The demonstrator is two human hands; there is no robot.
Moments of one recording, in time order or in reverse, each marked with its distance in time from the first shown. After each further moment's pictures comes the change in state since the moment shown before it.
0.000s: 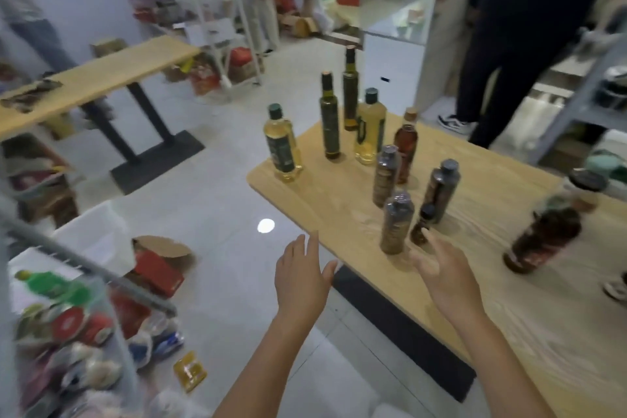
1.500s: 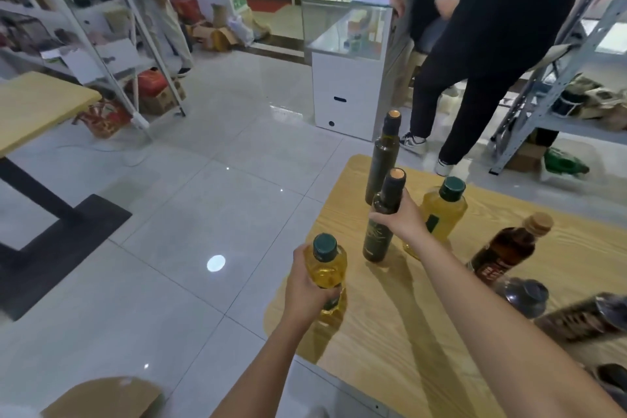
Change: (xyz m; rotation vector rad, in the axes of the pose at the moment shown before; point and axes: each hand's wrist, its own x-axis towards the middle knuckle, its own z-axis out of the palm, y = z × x) left_hand 0.452 -0.152 0.003 -0.760 -0.344 0.030; right_hand 0.438 -0.232 0.157 0.322 0.077 0.369
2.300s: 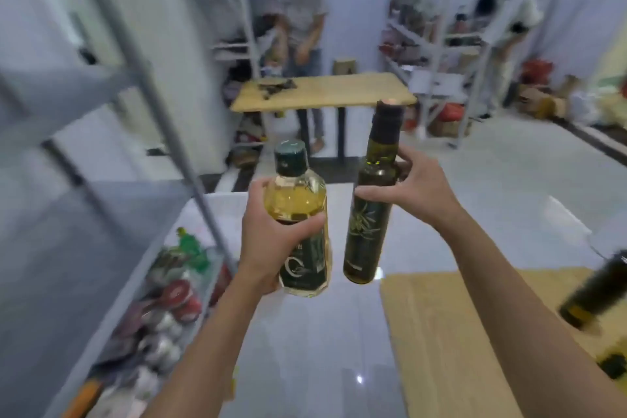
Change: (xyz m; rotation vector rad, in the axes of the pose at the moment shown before) left_hand -0.323 0.117 -0.070 -0.180 1.283 0.073; right_hand -0.234 -0.149 -0.010 0.102 -0.991 -1.108
